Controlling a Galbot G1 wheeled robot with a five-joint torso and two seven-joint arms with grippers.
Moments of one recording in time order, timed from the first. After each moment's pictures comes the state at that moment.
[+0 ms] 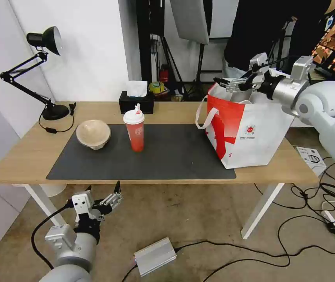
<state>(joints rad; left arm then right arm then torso) 1.72 -1.35 -0.47 -2.44 -0.41 0.33 -0.32 -0.15 0.65 -0.14 1.59 0.92 -0.24 -0.34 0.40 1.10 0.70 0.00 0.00</state>
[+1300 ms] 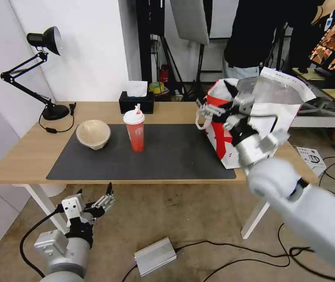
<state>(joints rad) 1.77 -1.41 -0.52 -2.48 -0.38 0.32 -0.32 -0.75 0.78 -0.07 2.12 0.67 0.14 0.38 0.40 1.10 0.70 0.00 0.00</state>
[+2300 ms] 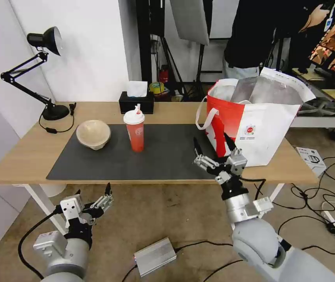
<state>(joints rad) 1.77 -1.42 -0.51 -2.47 -0.37 0.32 -0.32 -1.18 0.88 -0.04 2.16 0.37 0.27 0.50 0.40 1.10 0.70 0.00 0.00</state>
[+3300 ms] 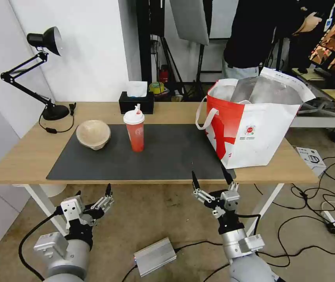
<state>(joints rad) 1.78 -1.43 -0.50 -2.47 -0.36 0.32 -0.32 -1.39 0.92 -0.04 2.12 0.22 0.30 0.55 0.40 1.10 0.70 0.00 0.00</state>
